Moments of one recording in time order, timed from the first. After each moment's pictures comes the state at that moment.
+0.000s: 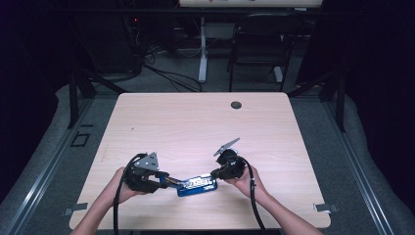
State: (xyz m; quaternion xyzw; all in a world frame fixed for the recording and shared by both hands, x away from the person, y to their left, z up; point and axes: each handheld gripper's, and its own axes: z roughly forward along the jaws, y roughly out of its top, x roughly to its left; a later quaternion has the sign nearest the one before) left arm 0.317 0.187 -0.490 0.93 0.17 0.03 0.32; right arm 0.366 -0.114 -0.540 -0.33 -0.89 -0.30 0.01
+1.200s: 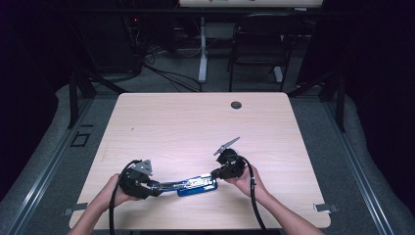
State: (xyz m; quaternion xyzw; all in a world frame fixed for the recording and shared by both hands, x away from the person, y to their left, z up) left arm 0.325 0.213 -0.532 0.94 0.20 -0.03 0.28; right arm 0.368 -0.114 -0.540 -0.33 -0.89 -0.30 0.03
